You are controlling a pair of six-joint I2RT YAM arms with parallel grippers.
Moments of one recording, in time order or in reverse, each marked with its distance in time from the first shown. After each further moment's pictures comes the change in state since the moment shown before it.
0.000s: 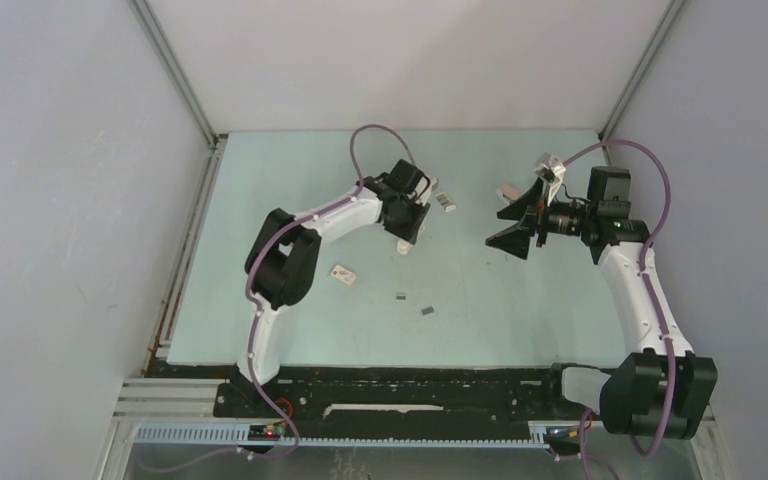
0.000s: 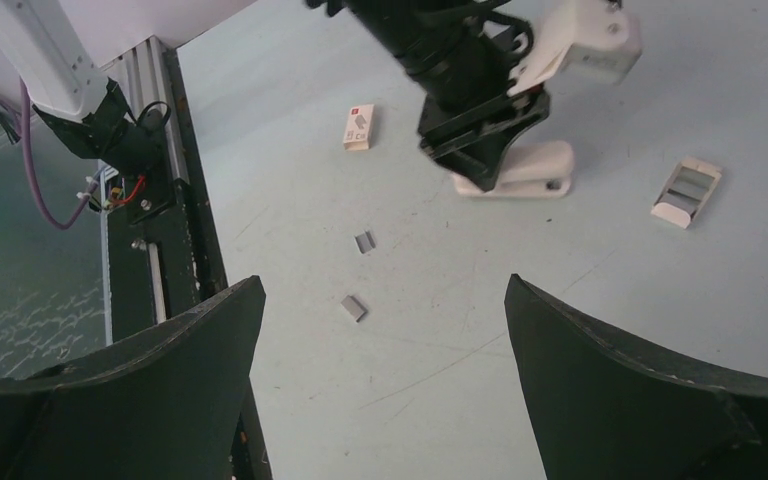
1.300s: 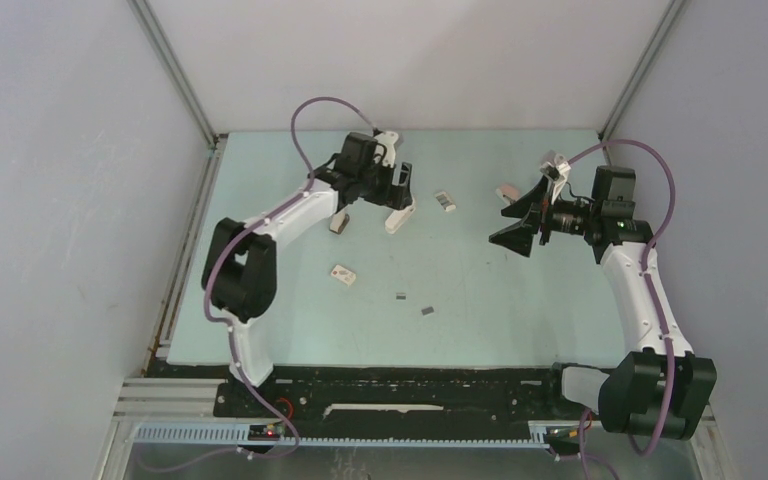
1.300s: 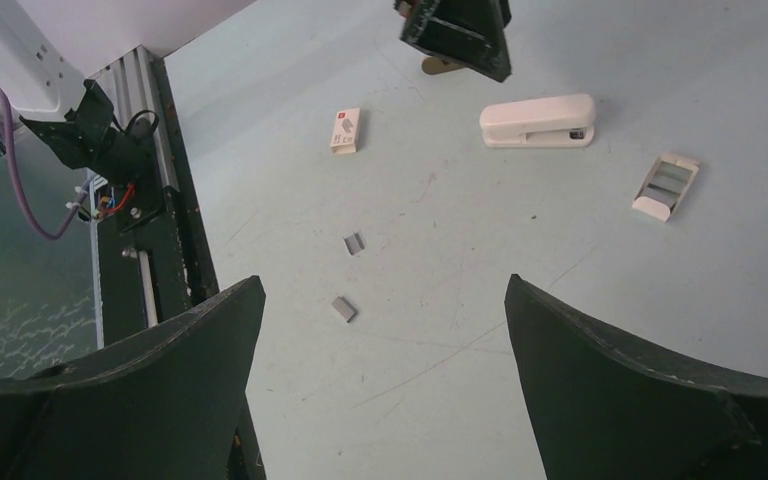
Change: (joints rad) left arm 0.148 -0.302 -0.239 0.315 0.119 -0.063; right arm -0.026 0.000 0.000 0.014 0.001 0.014
